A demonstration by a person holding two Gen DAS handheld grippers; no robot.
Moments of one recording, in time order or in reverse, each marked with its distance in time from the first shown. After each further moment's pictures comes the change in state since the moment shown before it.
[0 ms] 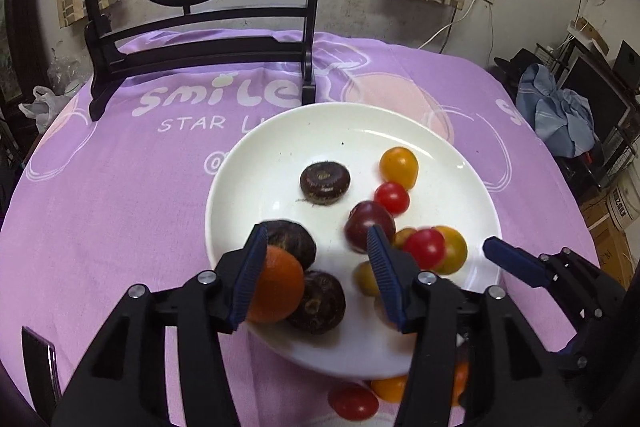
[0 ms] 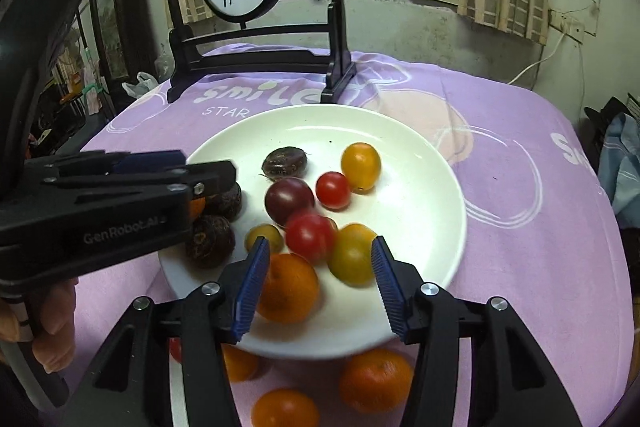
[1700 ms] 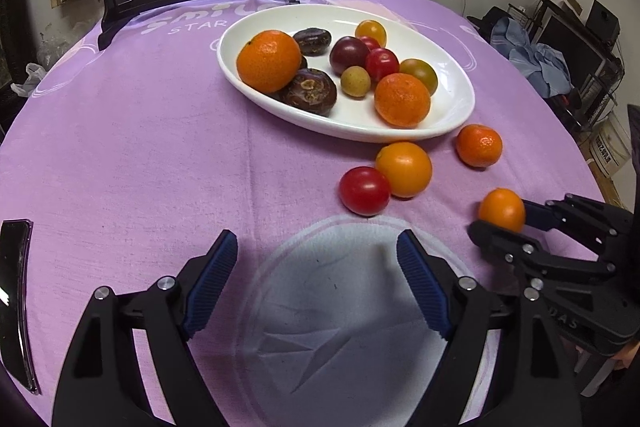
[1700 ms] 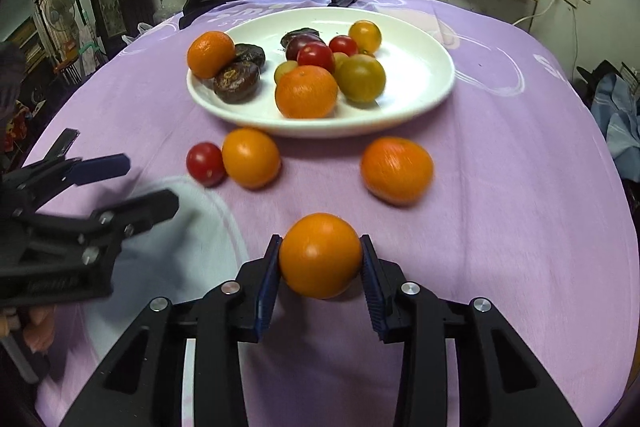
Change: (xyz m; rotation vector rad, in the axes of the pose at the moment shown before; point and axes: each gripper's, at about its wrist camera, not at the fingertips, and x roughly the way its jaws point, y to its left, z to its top) left arm -0.031 0.010 -0.136 0.069 0.075 -0.058; right arm -0.036 0.017 -0.099 -0.004 0.170 -0.027
